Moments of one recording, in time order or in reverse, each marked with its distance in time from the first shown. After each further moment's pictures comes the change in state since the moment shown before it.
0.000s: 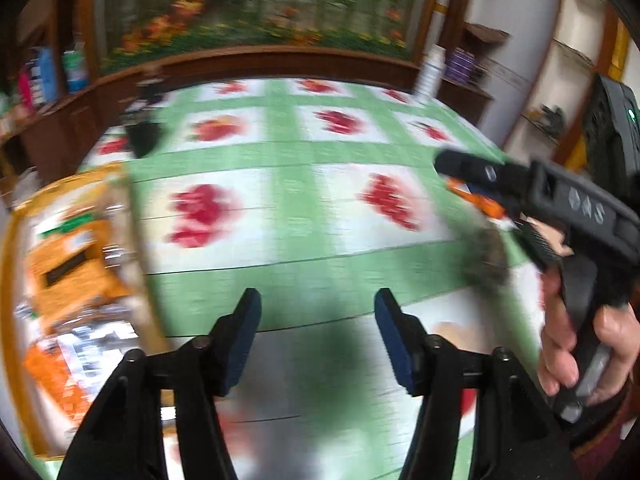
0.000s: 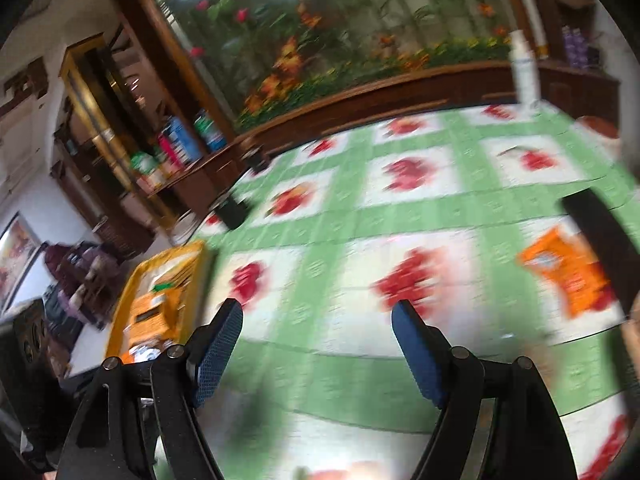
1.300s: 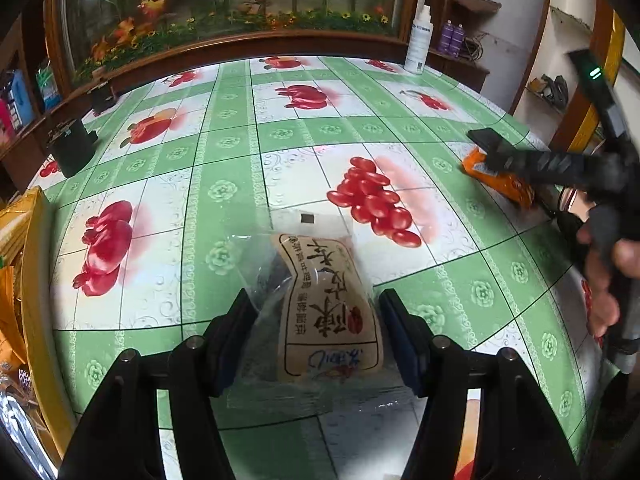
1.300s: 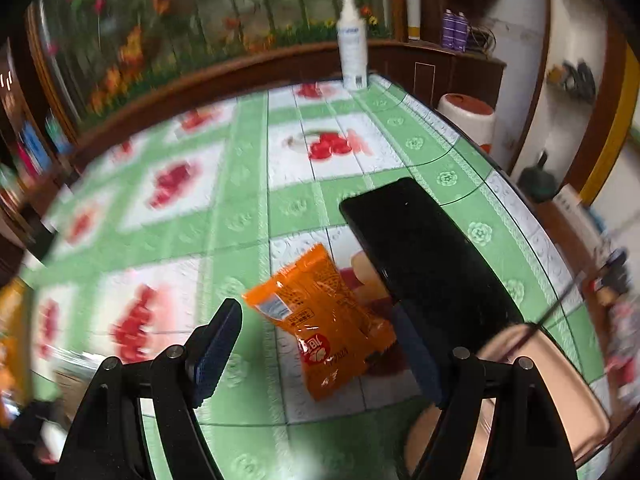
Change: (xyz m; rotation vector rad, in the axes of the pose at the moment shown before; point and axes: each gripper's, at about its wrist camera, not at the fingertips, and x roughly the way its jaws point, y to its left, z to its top) left arm 0.093 -0.018 0.017 0.062 0.022 0.043; right arm 0.026 -0.126 0.035 0.072 0.139 -0.543
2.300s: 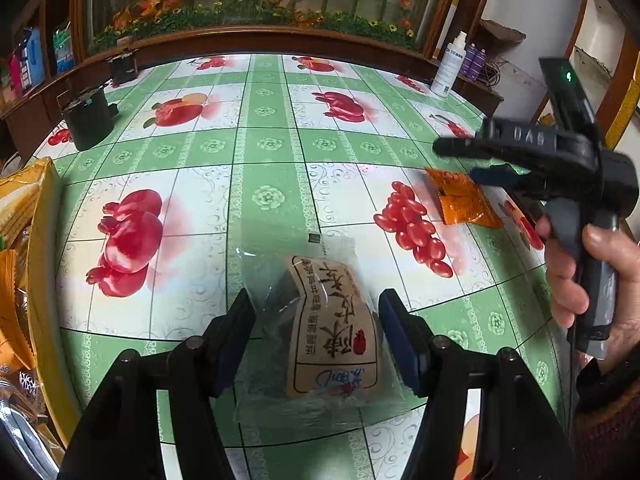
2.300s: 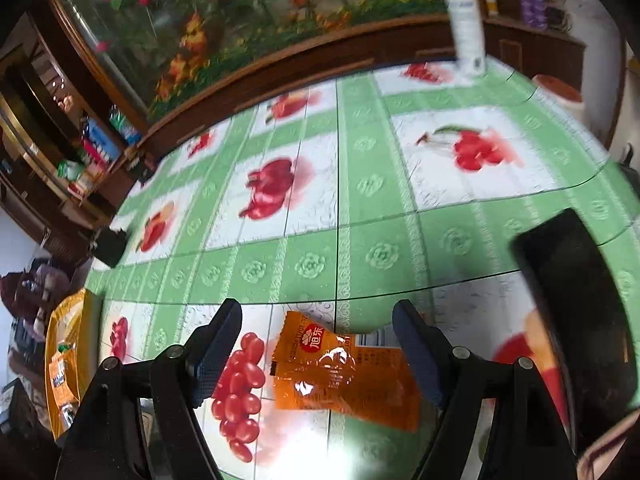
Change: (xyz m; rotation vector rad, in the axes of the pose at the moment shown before) left arm -0.002 0.039 0.012 -0.131 0.001 -0.037; right arm 0.044 0.044 0.042 -0.003 0.075 0.366
